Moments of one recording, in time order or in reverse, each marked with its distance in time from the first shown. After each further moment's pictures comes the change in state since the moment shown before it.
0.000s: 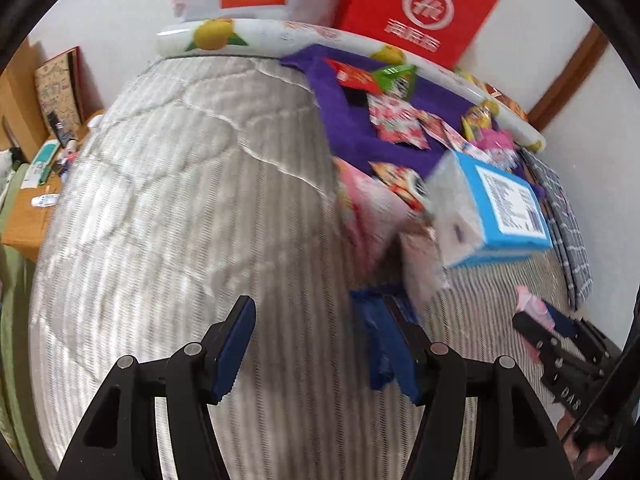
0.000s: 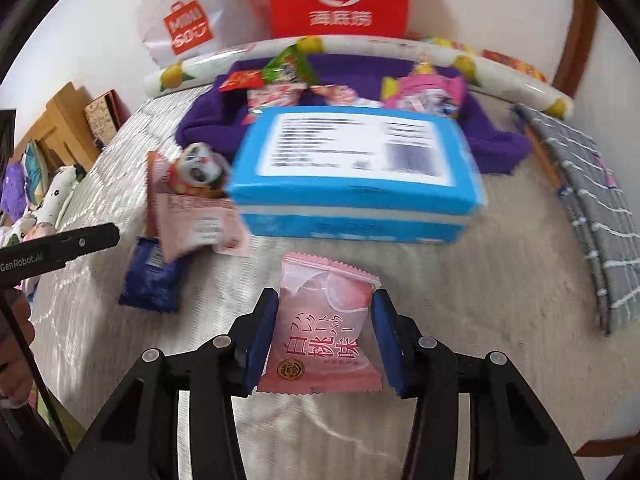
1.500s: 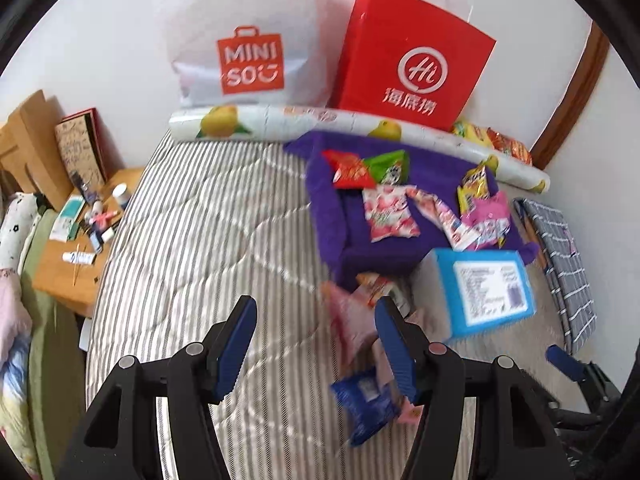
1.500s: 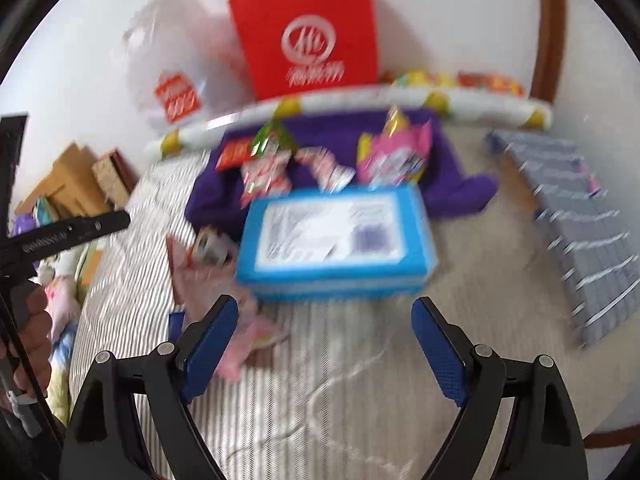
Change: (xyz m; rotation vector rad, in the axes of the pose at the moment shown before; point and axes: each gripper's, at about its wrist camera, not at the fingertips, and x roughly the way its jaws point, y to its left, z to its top) left arm -0.050 -0.014 0.056 0.010 -0.139 0.101; right arm -0.020 0.003 0.039 0.088 -0.052 0.089
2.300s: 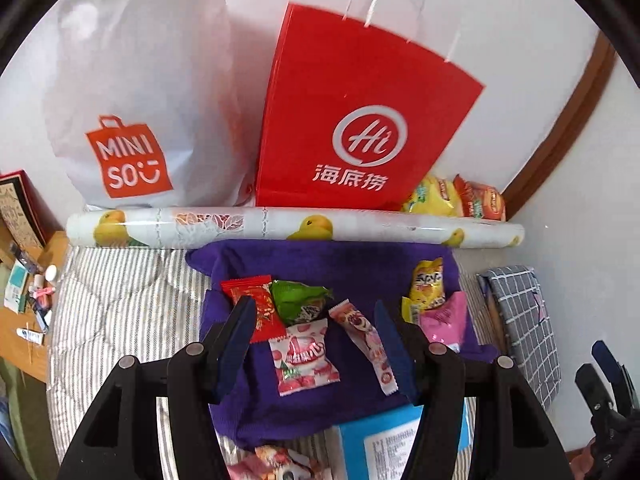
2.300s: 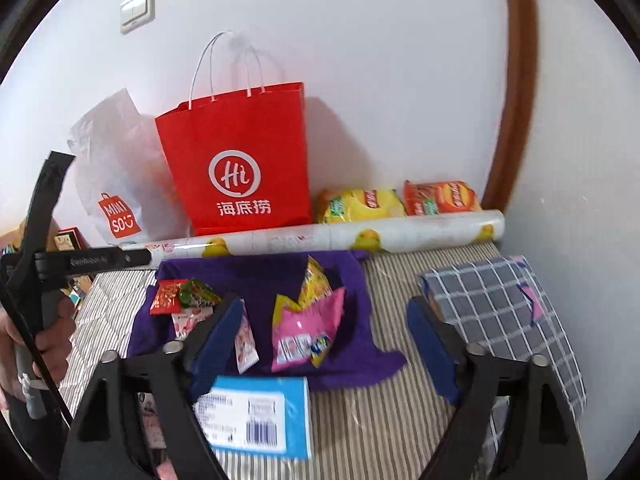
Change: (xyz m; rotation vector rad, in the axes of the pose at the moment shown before) left arm 0.043 -0.081 0.145 0.024 -0.040 -0.140; right arm -0.066 -0.082 0.129 0.018 -0.288 -0.167
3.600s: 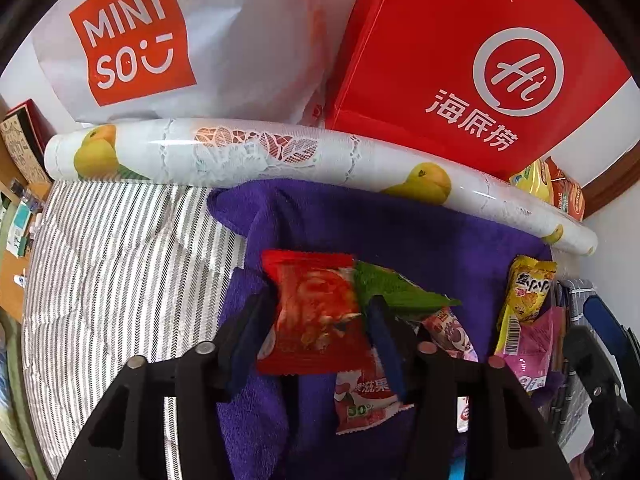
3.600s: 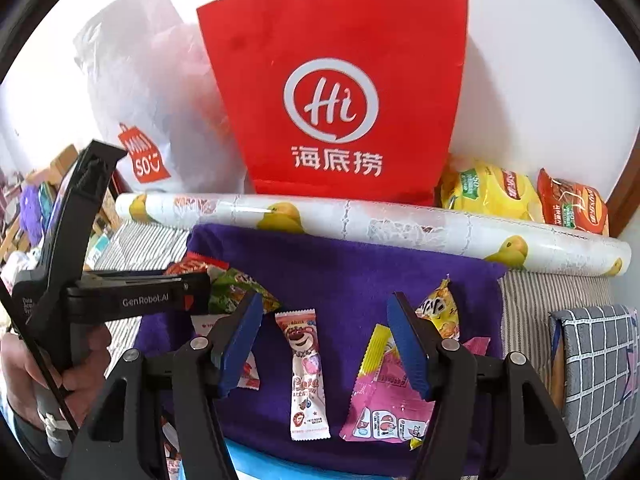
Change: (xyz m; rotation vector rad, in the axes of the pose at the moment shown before) left arm 0.123 0.052 0.004 -0.156 0.226 0.130; right arm 0.160 0.088 0.038 -0.184 0.191 0.251
